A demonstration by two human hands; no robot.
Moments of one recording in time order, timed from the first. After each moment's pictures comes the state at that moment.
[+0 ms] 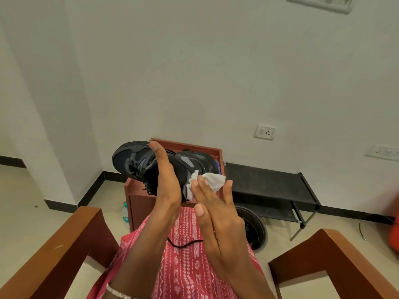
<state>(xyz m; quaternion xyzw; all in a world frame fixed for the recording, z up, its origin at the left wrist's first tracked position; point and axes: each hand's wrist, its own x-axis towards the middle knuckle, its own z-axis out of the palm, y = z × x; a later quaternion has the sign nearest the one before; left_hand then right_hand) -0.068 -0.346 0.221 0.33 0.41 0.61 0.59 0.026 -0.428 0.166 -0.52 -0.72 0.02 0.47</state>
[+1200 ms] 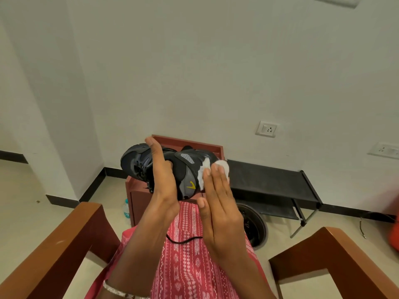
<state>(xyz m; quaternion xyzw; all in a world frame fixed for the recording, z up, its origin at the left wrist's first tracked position) -0.079 -0.345 0.217 0.28 0.36 0.57 0.68 0.034 -0.405 0.139 -0.53 -0.71 -0.07 0.45</state>
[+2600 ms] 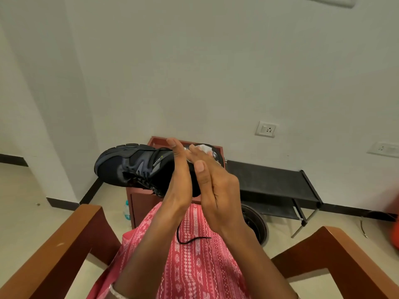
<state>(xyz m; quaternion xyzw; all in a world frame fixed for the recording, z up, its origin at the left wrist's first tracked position) -0.065 -0.355 0.218 0.48 0.34 0.51 0.63 0.021 -0.384 0.204 -0.49 -0.69 0.10 0.53</state>
